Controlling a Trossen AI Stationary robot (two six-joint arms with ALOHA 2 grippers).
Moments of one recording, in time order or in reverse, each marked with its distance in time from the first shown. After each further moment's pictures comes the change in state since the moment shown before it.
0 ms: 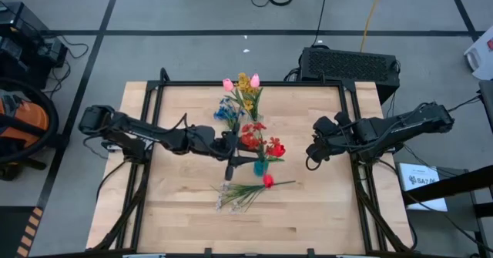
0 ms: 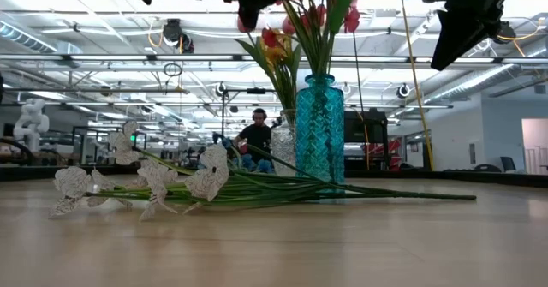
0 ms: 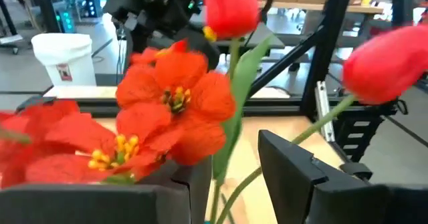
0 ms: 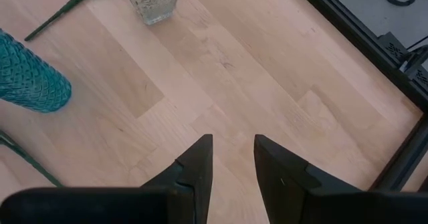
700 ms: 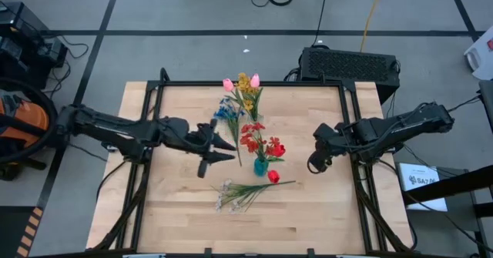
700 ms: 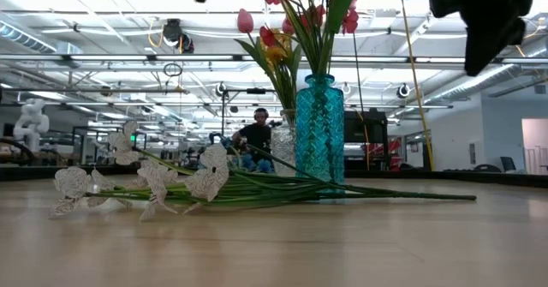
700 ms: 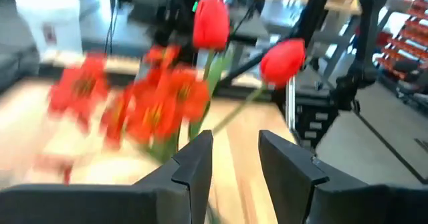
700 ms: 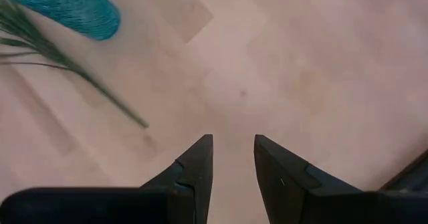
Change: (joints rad) left arm -0.031 -0.337 0.000 -0.431 0.005 -0.141; right arm 0.004 0.000 0.000 -0.028 -0.325 0.090
